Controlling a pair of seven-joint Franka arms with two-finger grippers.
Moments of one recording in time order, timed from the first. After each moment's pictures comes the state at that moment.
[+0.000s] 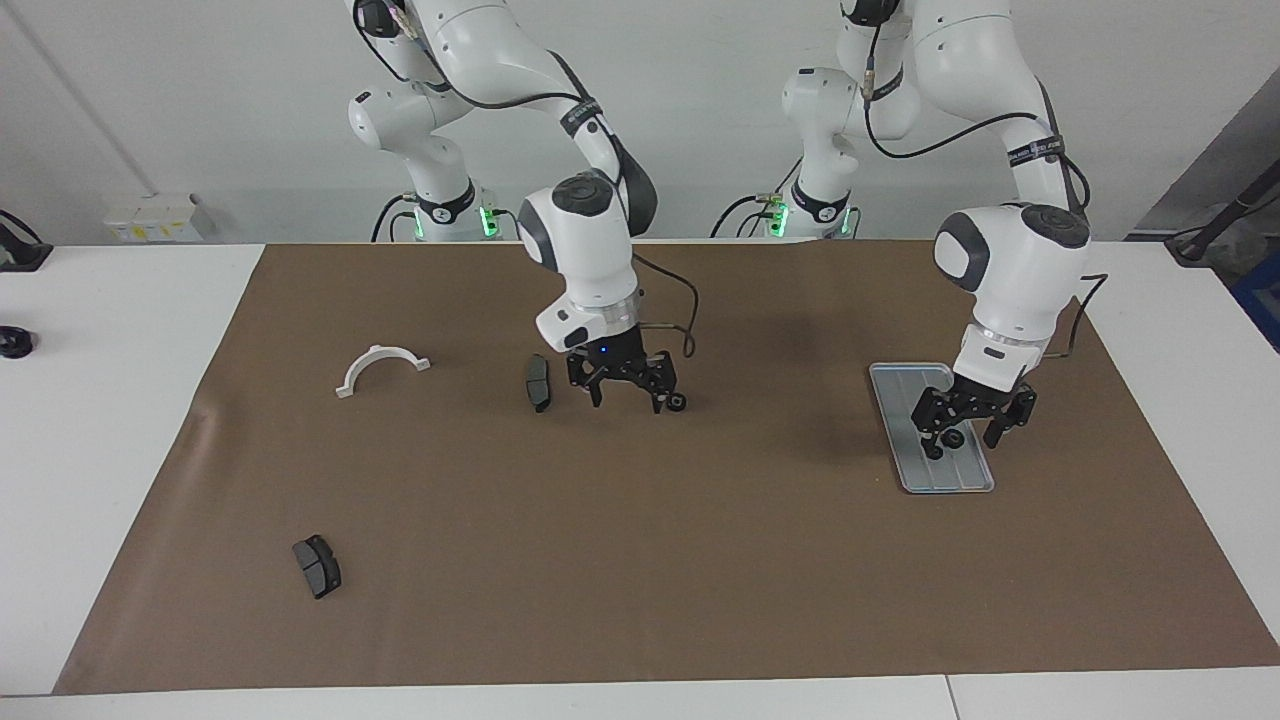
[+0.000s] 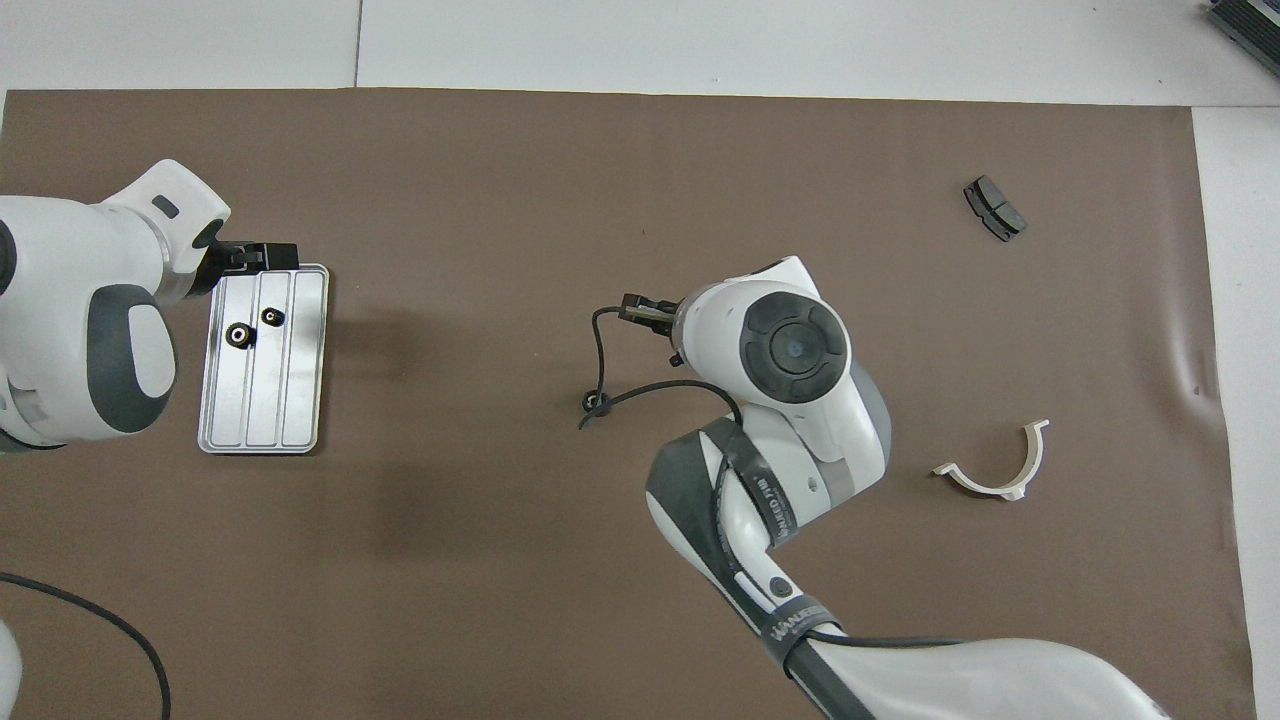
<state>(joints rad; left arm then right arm) -0.39 0.23 0.37 -1.97 -0.15 2.48 0.09 0.65 0.30 -0.17 -1.84 0.05 2.43 0.75</state>
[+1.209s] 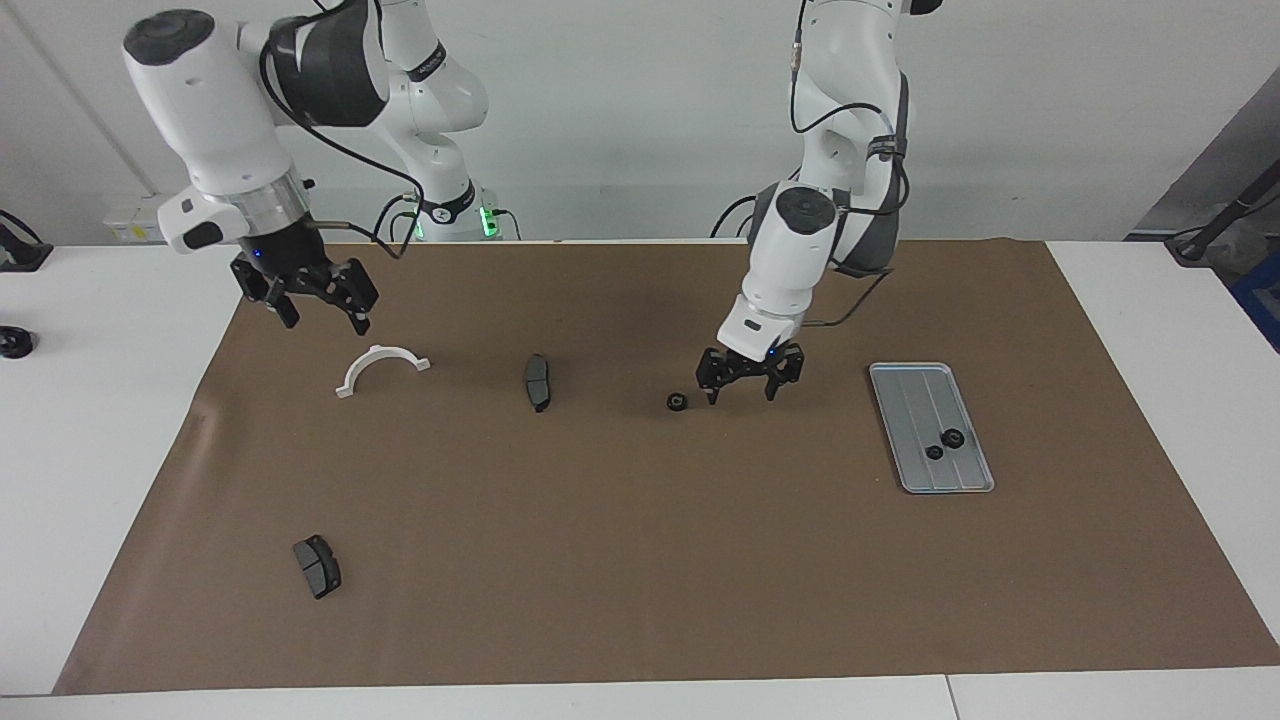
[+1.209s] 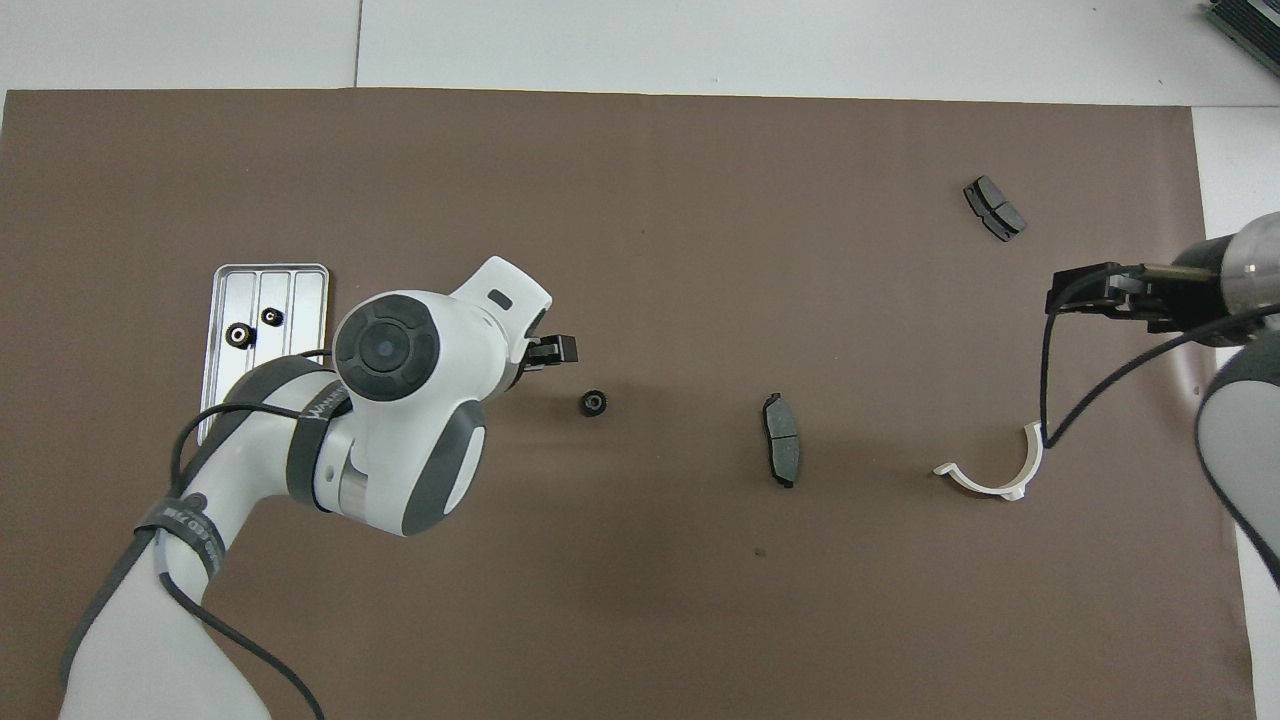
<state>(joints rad) -0.91 0.23 0.36 -2.03 -0.16 2.40 -0.51 0.00 -0.08 -0.03 -1.79 0.02 1.80 0.14</state>
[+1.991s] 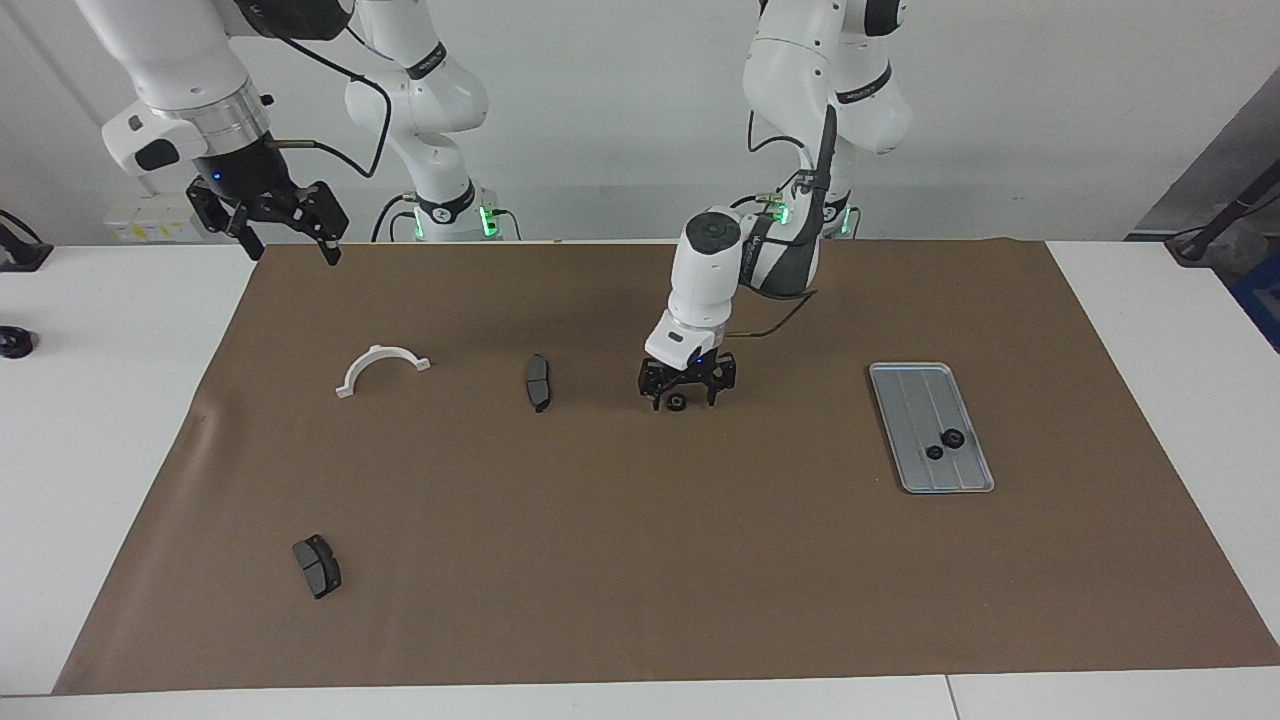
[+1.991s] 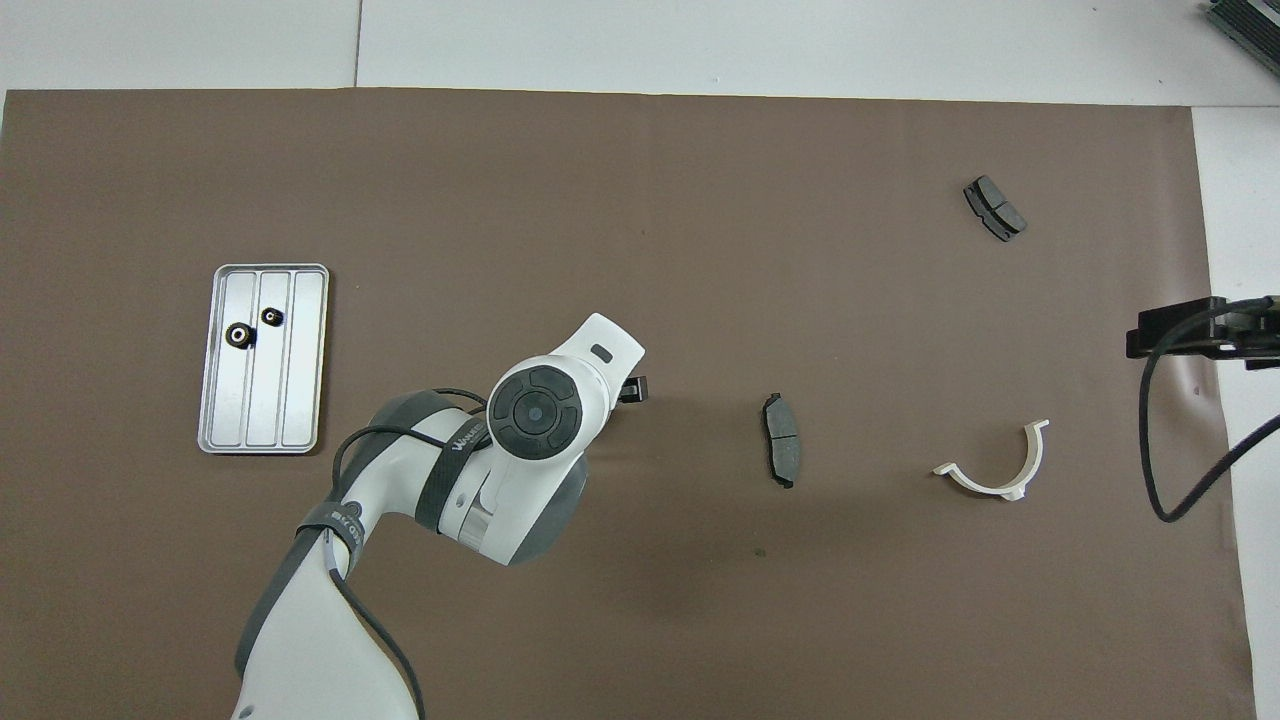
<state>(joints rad) -1.01 0.36 0.37 -2.03 -0.16 2.53 -0.60 0.02 -0.10 -0.05 -1.67 -0.01 1.60 0.09</state>
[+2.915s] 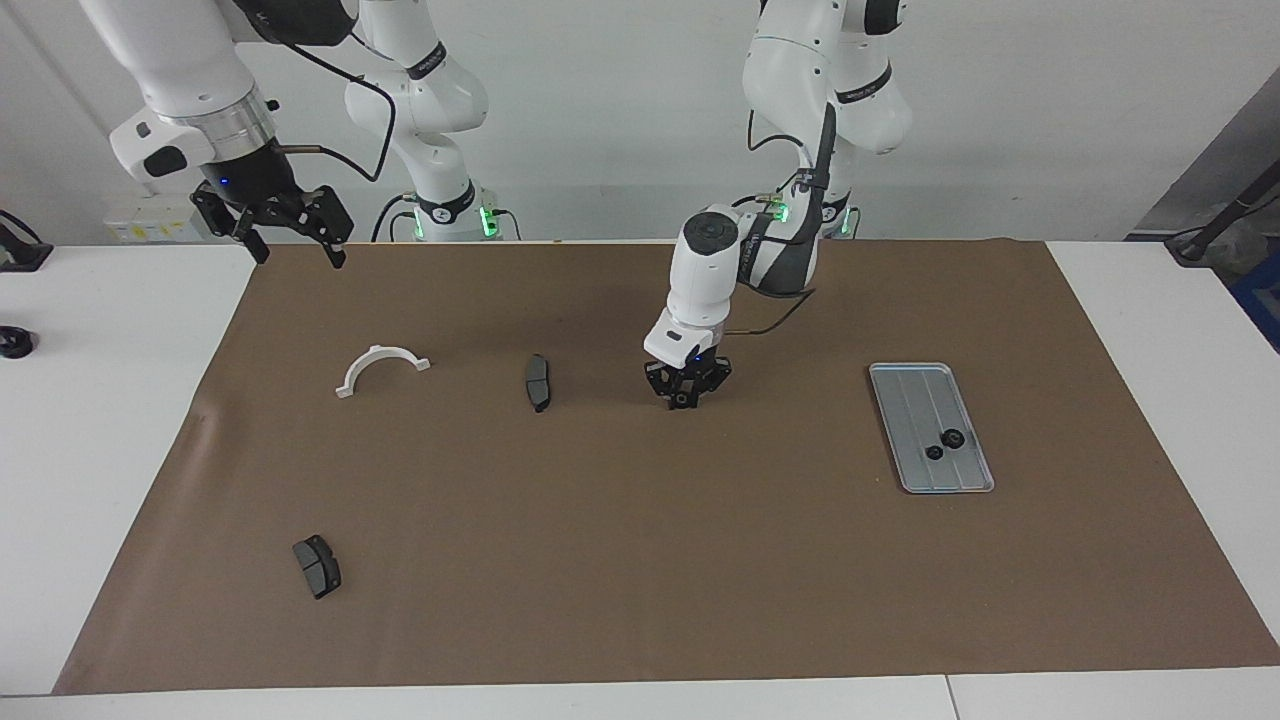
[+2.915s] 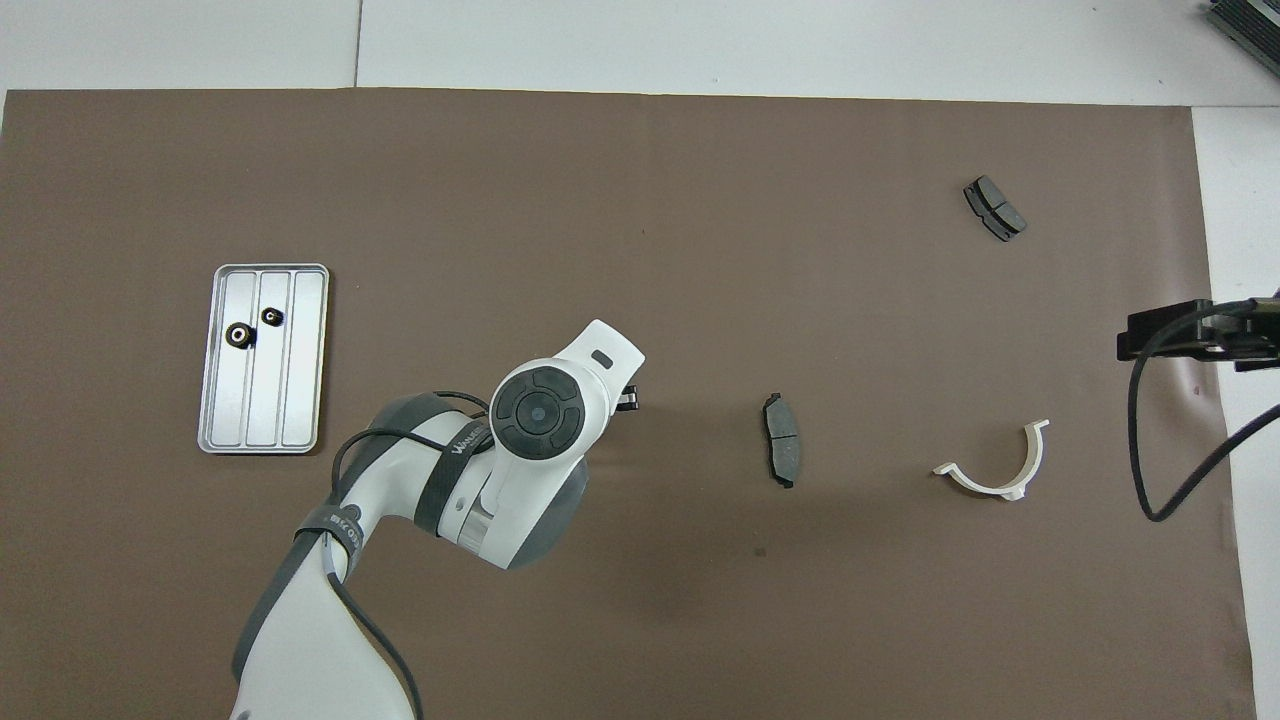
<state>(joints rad) -1.02 0.34 0.38 -2.04 -0.15 2.47 -0.60 0.02 -0.10 -0.05 -1.69 -0.01 1.61 0.09</state>
